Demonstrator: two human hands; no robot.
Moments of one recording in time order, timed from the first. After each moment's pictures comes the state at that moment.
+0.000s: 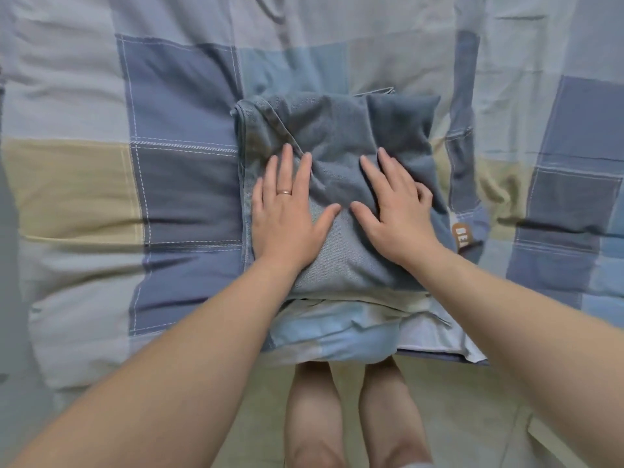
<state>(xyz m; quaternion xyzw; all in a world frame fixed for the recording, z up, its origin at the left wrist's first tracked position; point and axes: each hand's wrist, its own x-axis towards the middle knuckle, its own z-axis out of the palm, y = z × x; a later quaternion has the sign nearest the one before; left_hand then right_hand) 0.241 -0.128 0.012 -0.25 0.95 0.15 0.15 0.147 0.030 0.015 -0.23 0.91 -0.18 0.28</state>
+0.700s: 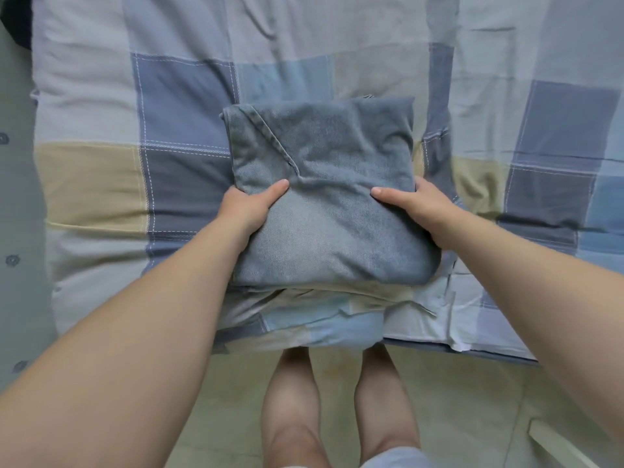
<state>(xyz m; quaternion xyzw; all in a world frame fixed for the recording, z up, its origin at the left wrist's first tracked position) 0.237 -0.179 0.034 -0.60 0.62 0.47 0.20 0.100 0.078 0.032 0.11 0.71 -0.46 0.52</state>
